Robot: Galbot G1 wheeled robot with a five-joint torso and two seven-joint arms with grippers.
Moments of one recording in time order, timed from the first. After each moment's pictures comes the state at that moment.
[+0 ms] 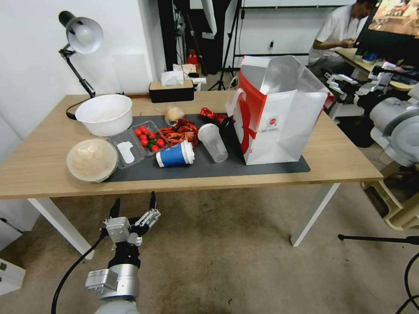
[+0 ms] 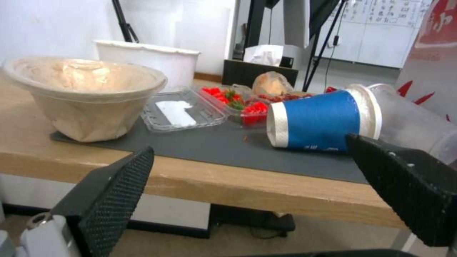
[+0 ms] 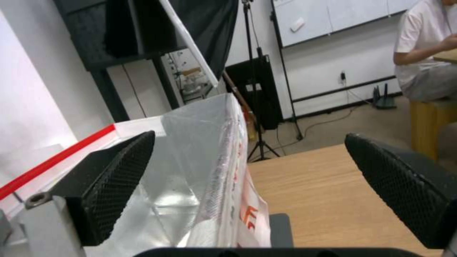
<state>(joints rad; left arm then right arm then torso) 1.79 -1.53 -0.48 -2.22 -0.20 -0.17 -0.12 -0.69 0.52 0.37 1.82 1.42 -0.24 0.22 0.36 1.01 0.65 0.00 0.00</state>
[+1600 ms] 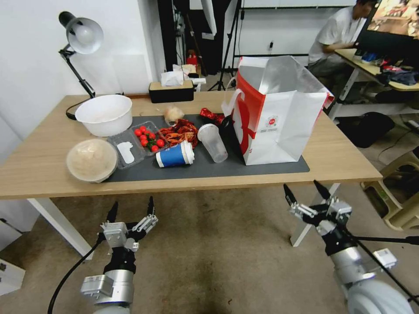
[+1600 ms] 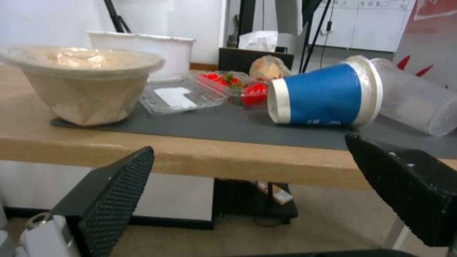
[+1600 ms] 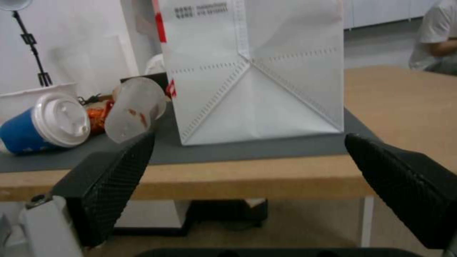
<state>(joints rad) 1.81 -1.55 -0.53 -2.18 -0.18 -0.20 -0.03 -1.75 0.98 0.55 2.10 0.63 0.32 -0.01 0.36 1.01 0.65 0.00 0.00</state>
